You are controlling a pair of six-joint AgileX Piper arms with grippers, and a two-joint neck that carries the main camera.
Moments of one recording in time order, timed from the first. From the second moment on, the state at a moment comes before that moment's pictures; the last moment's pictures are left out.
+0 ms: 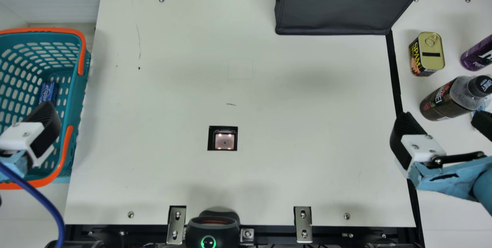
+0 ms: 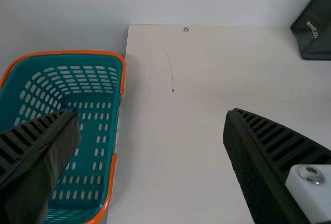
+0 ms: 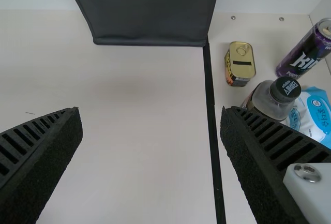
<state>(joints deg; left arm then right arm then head) -1.6 43.4 -69.0 -1.5 69.5 0.0 0.7 42.6 -69.8 -0.8 69.9 0.0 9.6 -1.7</state>
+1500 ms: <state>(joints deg) -1.6 43.4 -69.0 -1.5 69.5 0.0 0.7 42.6 -69.8 -0.8 69.8 0.0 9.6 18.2</state>
